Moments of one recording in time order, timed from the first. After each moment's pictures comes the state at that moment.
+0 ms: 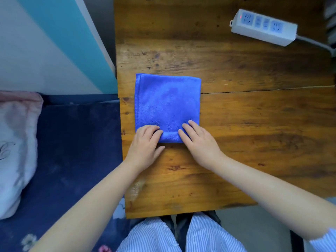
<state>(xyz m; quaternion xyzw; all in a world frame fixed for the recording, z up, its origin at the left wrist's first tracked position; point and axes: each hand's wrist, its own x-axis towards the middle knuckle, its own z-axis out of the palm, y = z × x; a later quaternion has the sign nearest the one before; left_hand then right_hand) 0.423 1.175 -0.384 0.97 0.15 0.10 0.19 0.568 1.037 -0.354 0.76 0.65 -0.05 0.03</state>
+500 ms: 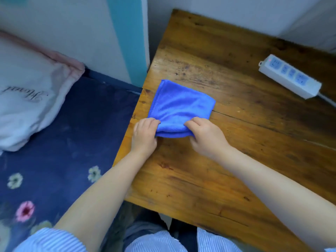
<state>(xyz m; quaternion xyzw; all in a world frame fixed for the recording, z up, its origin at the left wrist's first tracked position) 0.433 1.142 -0.365 0.88 0.42 0.15 0.18 0.605 1.066 -0.299 0.70 0.69 -0.14 -0.11</state>
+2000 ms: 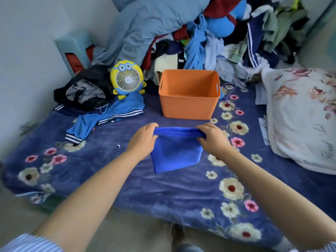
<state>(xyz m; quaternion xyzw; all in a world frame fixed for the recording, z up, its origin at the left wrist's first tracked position) -0.217 0.668 -0.135 0.31 0.92 0.20 0.08 -0.100 0.847 -0.128 0.19 0.95 -0.23 -0.03</state>
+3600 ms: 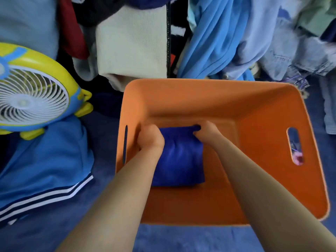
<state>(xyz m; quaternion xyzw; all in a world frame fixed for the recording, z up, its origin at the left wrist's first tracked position) -0.678 1.061 -0.435 0.04 0.94 0.15 0.29 -0.596 1.186 -0.414 0.40 0.83 -0.32 0.22</state>
